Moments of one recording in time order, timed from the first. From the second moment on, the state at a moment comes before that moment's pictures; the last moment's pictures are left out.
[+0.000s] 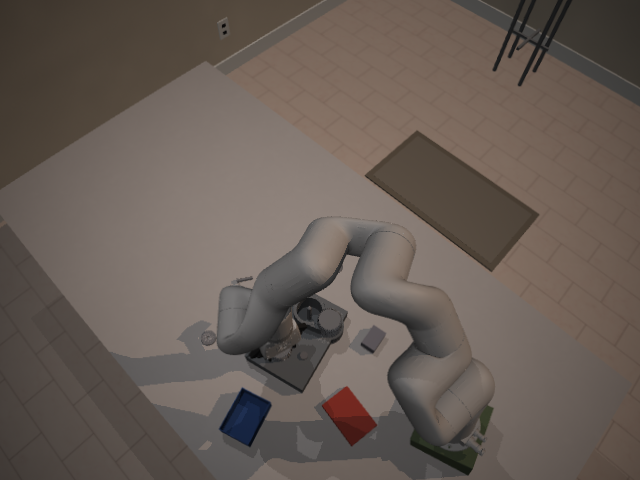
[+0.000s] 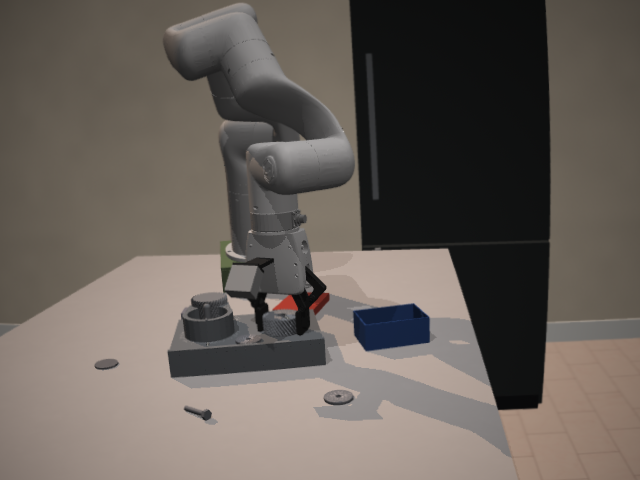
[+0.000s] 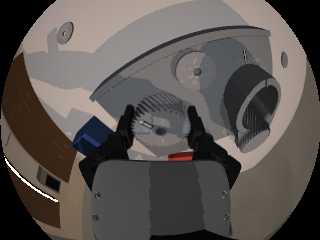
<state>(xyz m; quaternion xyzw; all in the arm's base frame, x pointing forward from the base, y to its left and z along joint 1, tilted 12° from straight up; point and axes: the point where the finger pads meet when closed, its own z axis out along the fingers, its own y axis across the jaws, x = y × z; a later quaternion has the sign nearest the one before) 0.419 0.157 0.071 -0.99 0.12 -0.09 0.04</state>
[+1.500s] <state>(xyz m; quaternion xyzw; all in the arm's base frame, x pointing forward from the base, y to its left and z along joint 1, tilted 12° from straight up) 0.416 0.153 0.071 -0.99 0.12 -0.09 0.04</state>
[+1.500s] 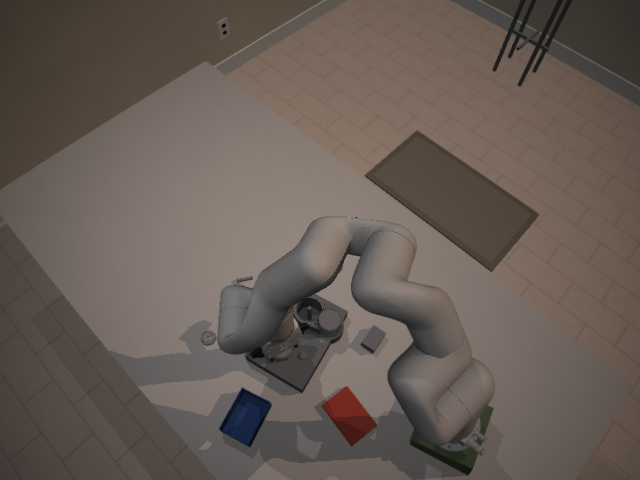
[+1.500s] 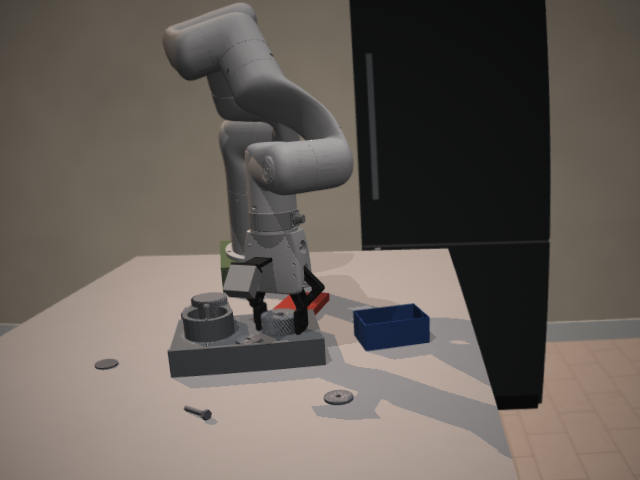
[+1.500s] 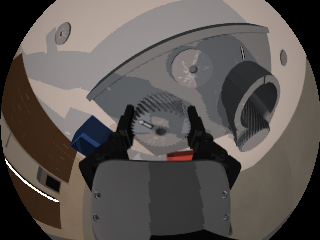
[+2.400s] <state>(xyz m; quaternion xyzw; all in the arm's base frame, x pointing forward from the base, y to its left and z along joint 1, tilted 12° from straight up) 0.409 0.153 0.118 -0.99 0.12 -0.09 0.04</state>
